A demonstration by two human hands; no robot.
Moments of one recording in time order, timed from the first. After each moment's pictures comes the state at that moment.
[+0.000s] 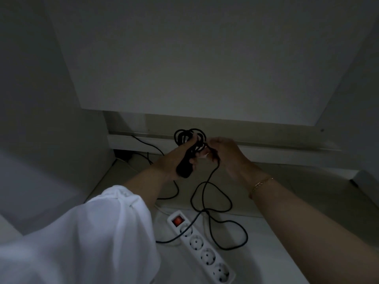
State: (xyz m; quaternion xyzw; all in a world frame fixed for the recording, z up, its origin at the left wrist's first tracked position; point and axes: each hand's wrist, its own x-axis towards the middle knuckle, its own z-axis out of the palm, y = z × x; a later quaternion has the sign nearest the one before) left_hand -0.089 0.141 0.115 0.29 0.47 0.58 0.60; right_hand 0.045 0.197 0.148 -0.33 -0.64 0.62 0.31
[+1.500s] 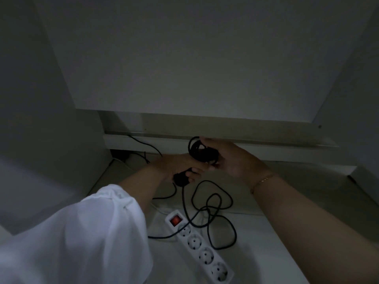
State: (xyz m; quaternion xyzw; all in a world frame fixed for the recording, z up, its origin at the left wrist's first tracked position) left_hand -0.080 0.142 0.118 0.45 0.54 0.34 0.63; right_hand 0.056 0.212 0.143 -0.34 -0.62 0.69 0.20
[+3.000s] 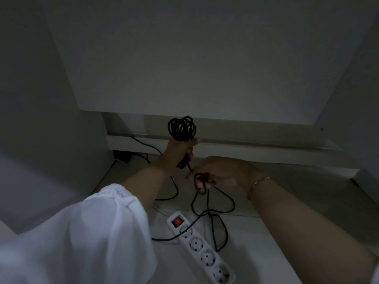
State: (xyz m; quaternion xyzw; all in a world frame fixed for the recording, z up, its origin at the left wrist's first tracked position) left_hand -0.085 0.152 0.125 0.32 0.55 0.65 0.42; right_hand 0.046 0.195 0.135 -0.33 -0.72 0.60 -0.04
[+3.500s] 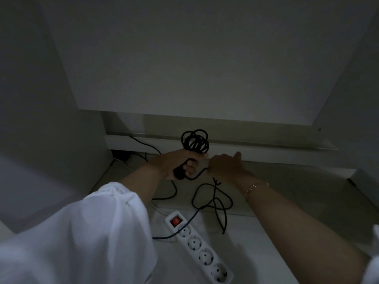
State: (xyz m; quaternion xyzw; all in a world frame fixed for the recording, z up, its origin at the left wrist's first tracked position) left_hand -0.083 0.142 0.120 0.33 0.56 0.46 0.61; right_hand 0.052 0.208 0.120 -0.42 -0.91 0.03 -0.07
